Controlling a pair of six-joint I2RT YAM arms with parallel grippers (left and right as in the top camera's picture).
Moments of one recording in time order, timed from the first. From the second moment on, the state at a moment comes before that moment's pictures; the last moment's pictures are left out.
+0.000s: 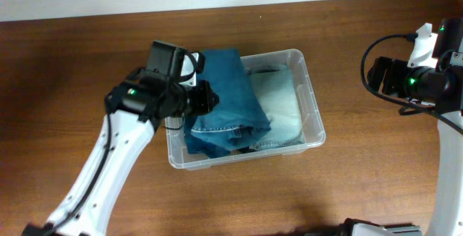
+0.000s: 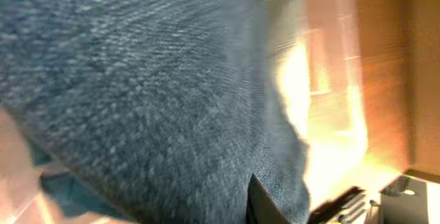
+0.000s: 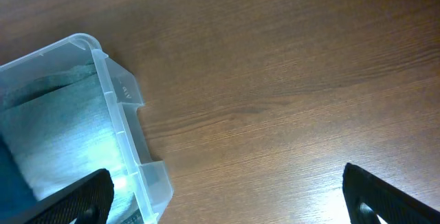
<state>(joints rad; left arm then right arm) -0.38 1.54 1.41 -0.92 0.37 -0.43 -0.30 1.38 1.62 -1.25 -0.10 0.03</state>
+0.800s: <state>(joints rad) -0.28 1.59 1.74 -0.97 0.05 -0.33 -0.30 1.38 1.62 -1.25 -0.10 0.03</state>
